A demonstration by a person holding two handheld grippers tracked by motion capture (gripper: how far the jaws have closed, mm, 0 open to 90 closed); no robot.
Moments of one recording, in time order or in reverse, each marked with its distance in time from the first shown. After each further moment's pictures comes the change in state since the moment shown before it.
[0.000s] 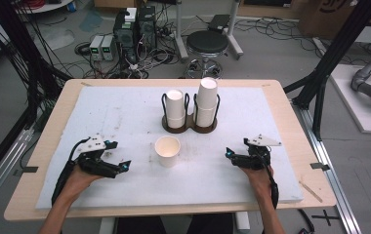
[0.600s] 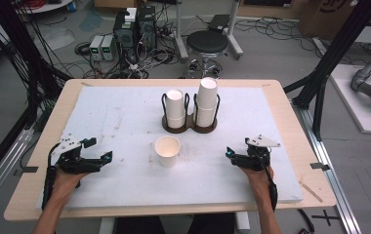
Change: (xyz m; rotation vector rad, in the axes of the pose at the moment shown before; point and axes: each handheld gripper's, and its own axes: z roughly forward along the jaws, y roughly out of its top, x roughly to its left) left arm 0.028 -0.027 -0.027 -0.173 0.157 -0.136; right arm 0.003 0.000 0.000 -0.003 -0.059 -0.009
